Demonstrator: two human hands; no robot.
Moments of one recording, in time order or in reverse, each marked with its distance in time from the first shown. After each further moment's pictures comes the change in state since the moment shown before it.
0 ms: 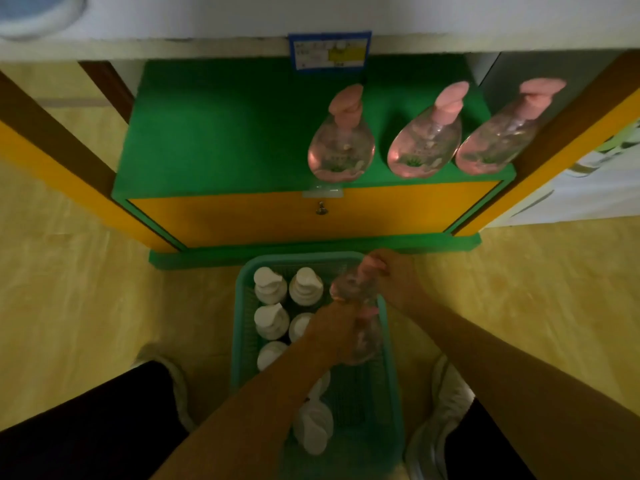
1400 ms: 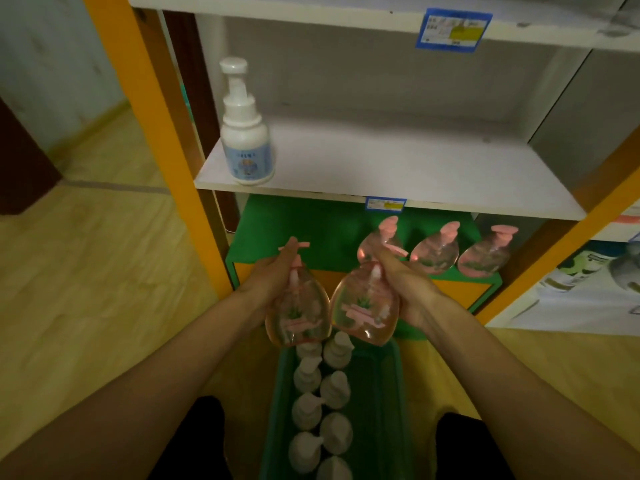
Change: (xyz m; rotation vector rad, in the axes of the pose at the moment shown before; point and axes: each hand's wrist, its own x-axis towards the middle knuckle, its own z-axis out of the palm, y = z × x) left_hand -0.160 0.009 -0.222 -0.999 0.523 -0.233; right_hand -0.076 -0.229 -0.052 0.766 -0.081 0.208
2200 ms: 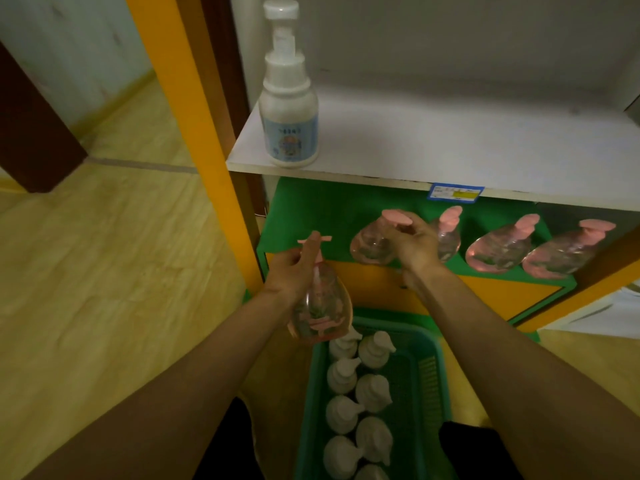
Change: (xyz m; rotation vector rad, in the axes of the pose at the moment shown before) left_hand 0.036 -0.015 -0.027 0.061 0.176 0.100; right_hand 0.088 0.005 0.069 -0.084 0.187 -0.274
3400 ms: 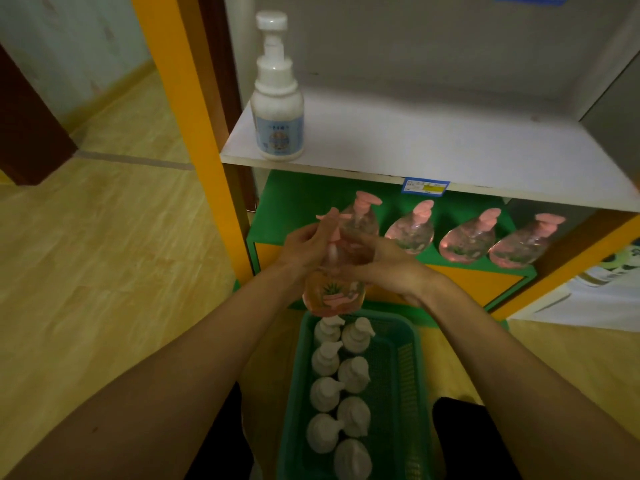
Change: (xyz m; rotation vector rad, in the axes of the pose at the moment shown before) left_hand -0.038 0.039 0.023 -0.180 -0.151 -0.016; right_hand -0.083 -0.027 -0.027 -0.470 -0.644 -0.046
